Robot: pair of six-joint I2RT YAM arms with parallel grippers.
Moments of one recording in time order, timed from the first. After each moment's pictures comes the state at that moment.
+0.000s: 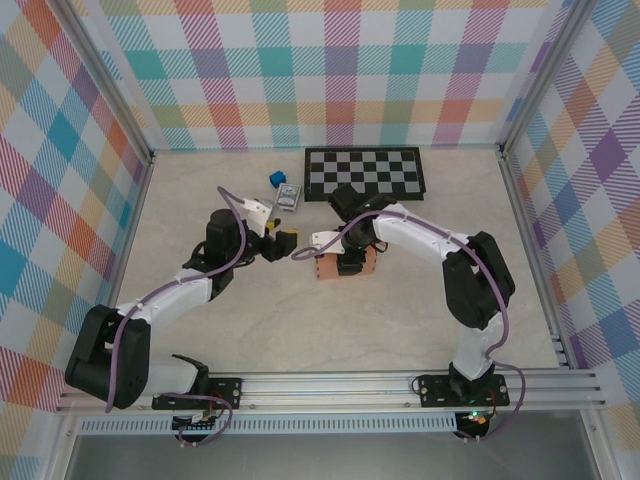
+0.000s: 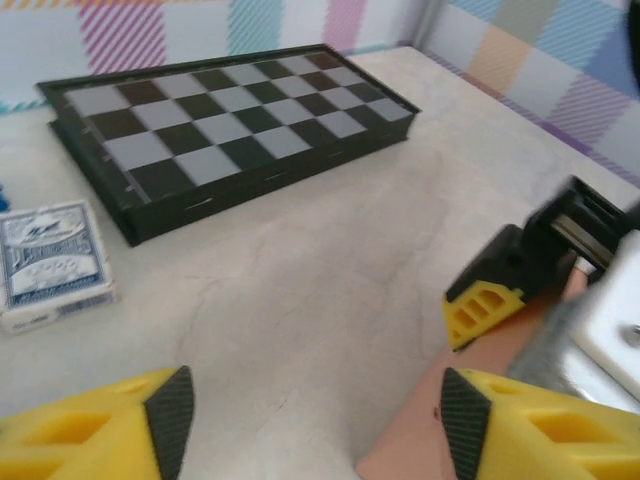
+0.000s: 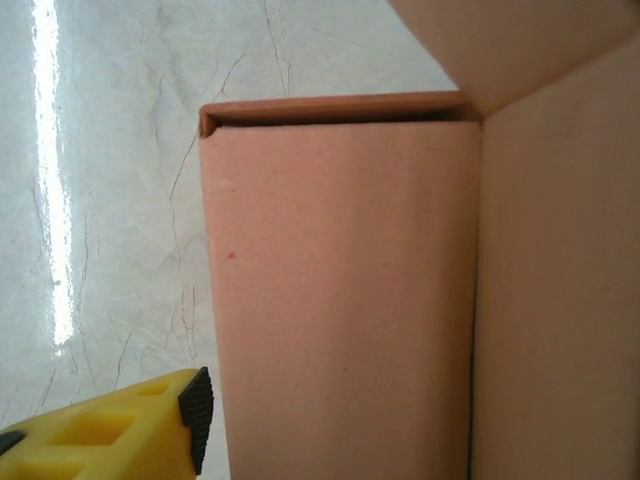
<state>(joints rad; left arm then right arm) -0.35 1.31 0.66 0.28 0.37 -0.10 0.68 1.87 1.46 -0.88 -0.14 -1.02</state>
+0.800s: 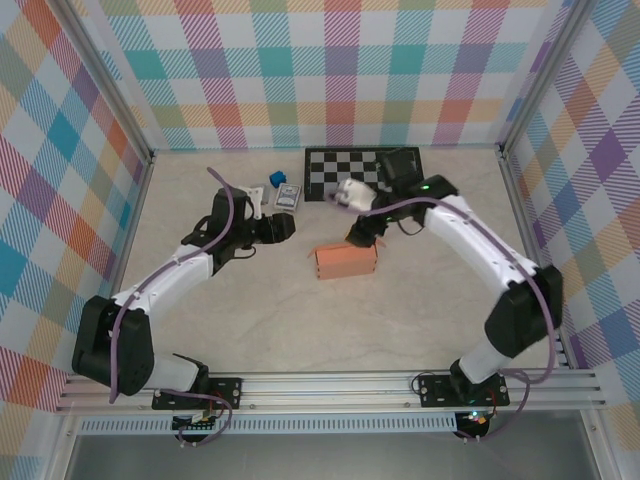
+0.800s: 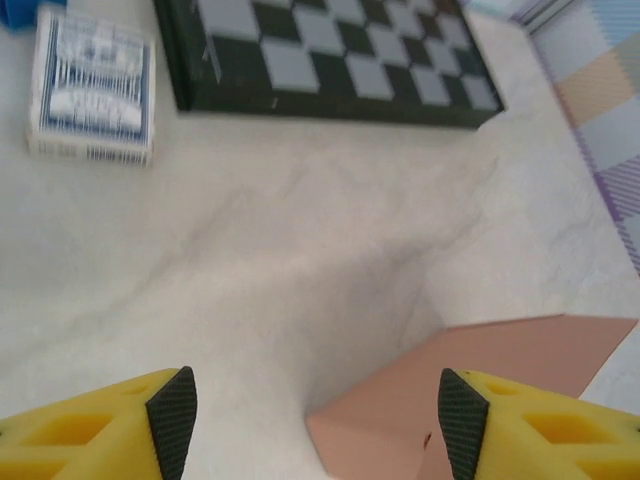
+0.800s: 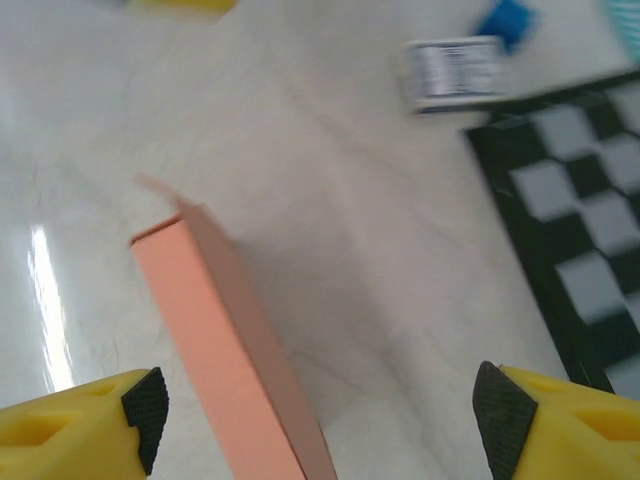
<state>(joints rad) -0.35 1.39 0.93 -0.21 0.32 -0.44 0.45 1.55 1.49 -0.83 -0.35 -0.60</state>
